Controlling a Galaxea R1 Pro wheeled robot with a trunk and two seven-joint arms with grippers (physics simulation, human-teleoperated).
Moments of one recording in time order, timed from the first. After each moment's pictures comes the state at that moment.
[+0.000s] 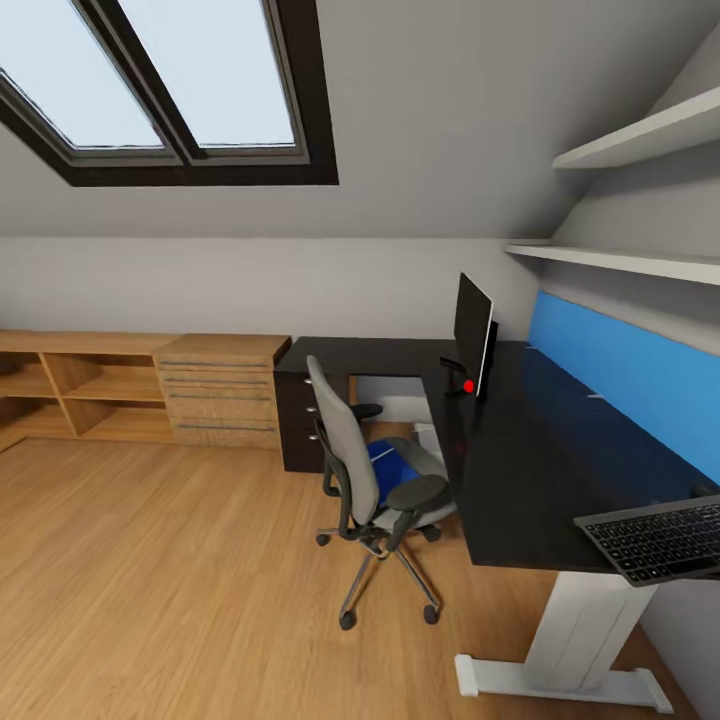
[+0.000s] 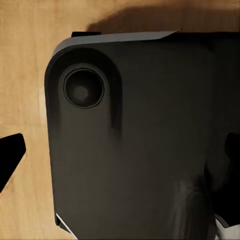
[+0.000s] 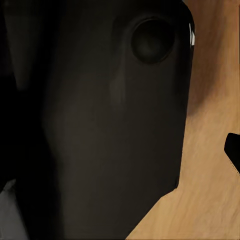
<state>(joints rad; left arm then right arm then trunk) 0.00 -0.04 0.00 -0.03 0.00 -0.11 0.01 0.00 0.02 0.00 -0.01 0.00 -0.01 0.00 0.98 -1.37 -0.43</state>
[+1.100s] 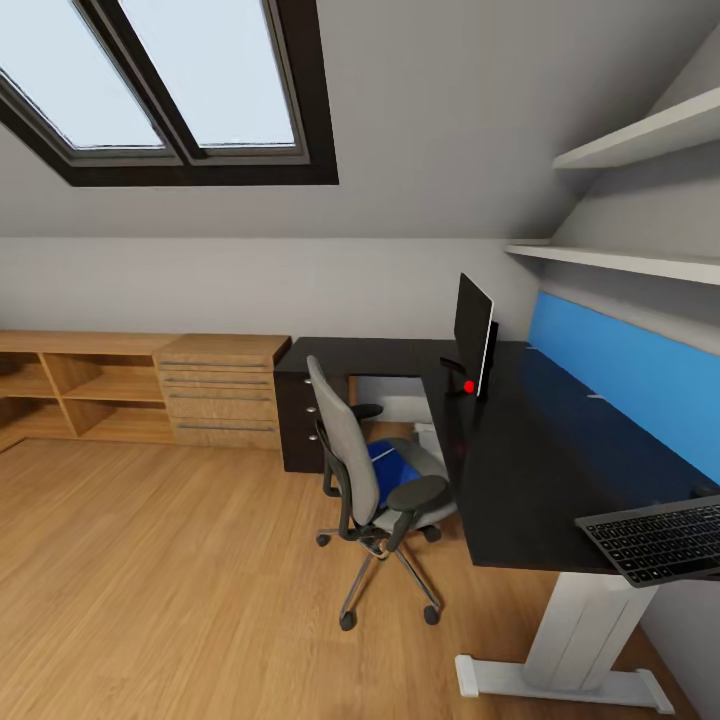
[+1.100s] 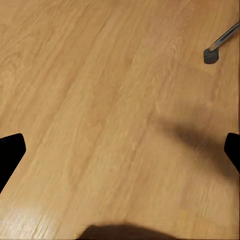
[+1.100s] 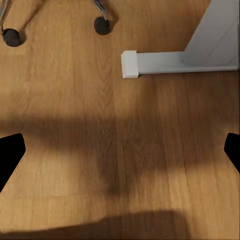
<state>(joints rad) 0.00 0.02 0.04 -0.47 0.31 -0.32 0.00 -0.04 0.01 -0.01 -0.42 -0.06 -0.33 -0.08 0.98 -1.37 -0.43</state>
